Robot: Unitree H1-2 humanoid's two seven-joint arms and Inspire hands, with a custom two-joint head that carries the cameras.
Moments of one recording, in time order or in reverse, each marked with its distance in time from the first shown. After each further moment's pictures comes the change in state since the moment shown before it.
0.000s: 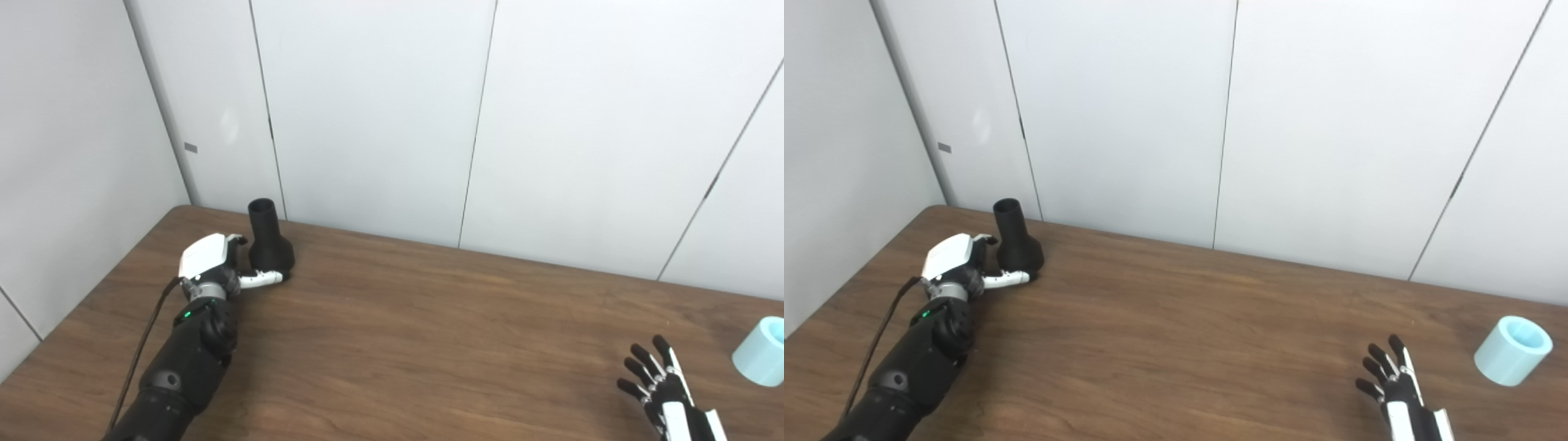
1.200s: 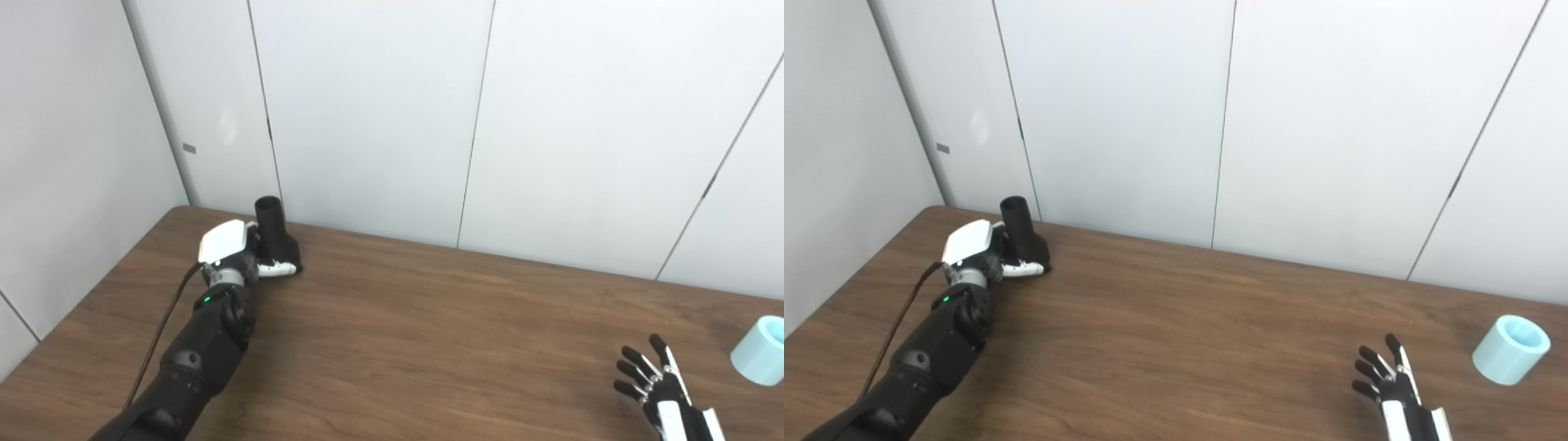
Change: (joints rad) left arm -0.107 -0.019 -0.073 0.155 -0.011 -0.054 0.082; right arm 0.002 0.008 -0.002 -0.005 -0.031 0.000 -0.012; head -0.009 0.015
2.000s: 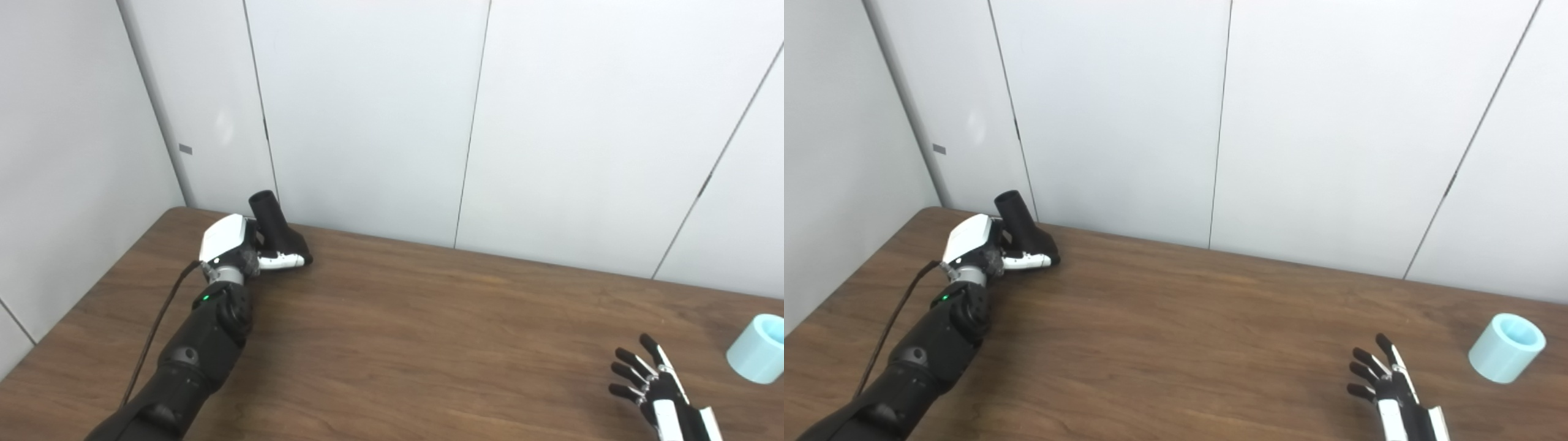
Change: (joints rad) left arm 0.023 -0.003 0.007 -0.038 -0.069 -0.069 0.013; right arm 0.000 0.000 0.002 0.000 -0.022 0.001 -0.015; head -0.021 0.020
